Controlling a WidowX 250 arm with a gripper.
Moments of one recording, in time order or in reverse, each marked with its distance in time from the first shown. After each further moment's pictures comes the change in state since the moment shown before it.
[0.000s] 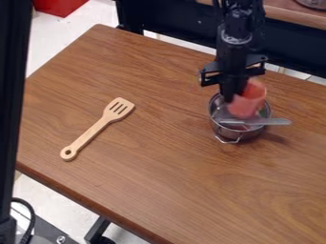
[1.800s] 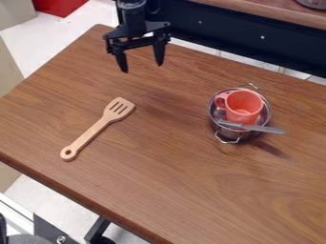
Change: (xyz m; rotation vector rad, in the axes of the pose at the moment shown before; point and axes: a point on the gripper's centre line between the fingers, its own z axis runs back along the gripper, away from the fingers) arm 0.094 0.127 0.034 -0.019 -0.052 -0.026
